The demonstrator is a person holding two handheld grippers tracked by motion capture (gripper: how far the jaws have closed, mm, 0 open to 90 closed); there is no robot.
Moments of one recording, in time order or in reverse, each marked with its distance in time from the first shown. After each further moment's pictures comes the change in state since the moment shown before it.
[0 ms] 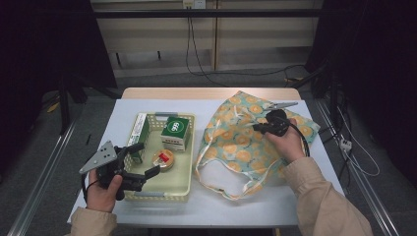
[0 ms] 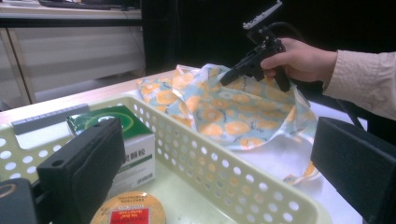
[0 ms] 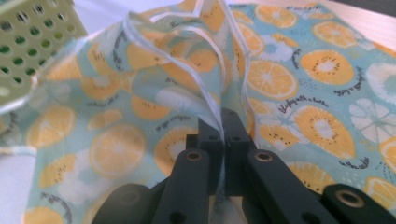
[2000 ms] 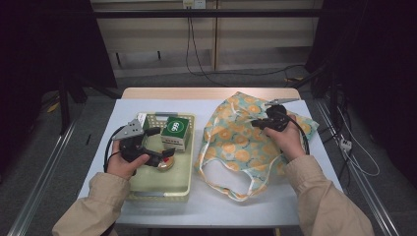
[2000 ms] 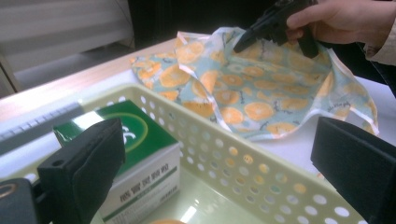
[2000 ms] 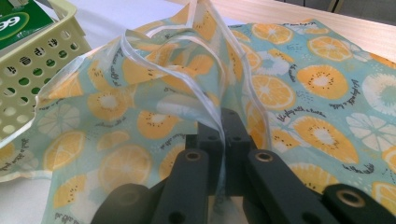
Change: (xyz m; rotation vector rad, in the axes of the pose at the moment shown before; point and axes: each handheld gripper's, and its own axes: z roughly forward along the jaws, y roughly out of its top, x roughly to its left) left arm 0.045 0.005 0.071 0.180 -0.053 0.053; right arm -0.004 0.010 0.002 -0.031 0.033 0.043
